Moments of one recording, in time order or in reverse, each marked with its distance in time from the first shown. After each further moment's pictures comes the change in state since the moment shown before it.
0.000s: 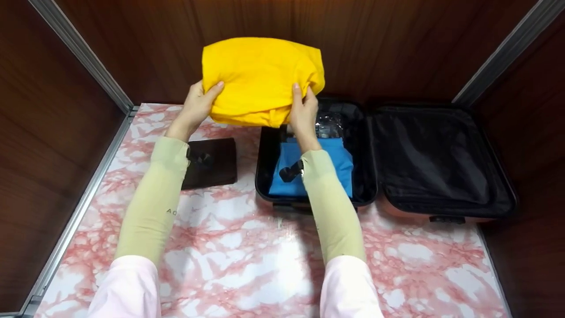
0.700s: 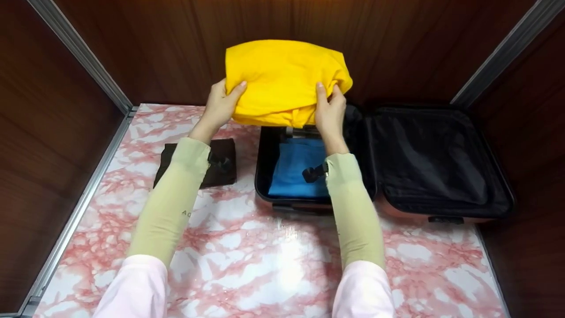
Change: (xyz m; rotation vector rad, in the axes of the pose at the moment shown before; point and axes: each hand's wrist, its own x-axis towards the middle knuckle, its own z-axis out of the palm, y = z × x) left_hand 0.001 0.008 0.052 0.094 0.017 0.088; right_hand 0.009 -0.018 -0.056 0.006 0.047 -0.052
